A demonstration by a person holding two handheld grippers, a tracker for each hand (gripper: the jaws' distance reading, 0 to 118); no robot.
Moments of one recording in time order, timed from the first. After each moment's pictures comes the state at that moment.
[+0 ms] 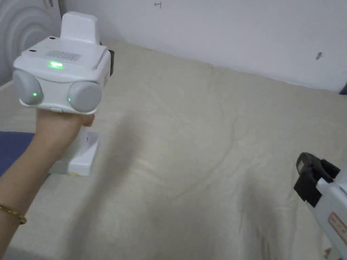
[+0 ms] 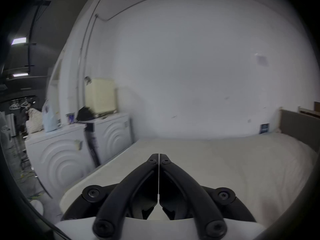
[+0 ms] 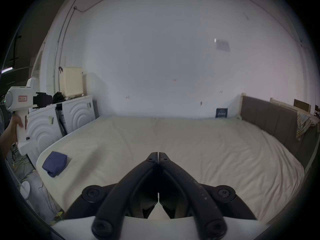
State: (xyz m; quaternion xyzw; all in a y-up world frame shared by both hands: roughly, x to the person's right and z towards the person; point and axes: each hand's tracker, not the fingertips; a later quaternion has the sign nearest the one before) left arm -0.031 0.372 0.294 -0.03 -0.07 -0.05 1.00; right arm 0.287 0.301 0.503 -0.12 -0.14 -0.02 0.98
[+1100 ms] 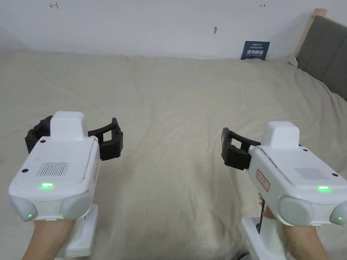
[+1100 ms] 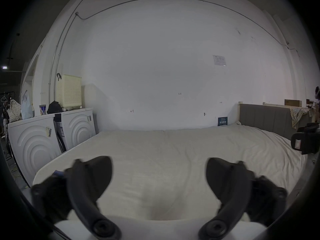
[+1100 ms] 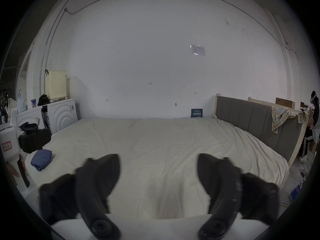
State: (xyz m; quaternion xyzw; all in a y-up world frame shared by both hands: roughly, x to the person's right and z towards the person) left arm 0.057 0.265 0.434 -0.05 -0.19 -0.04 0.98; right arm 0.335 0.275 0.597 -0.12 -0.22 -0.03 0.97
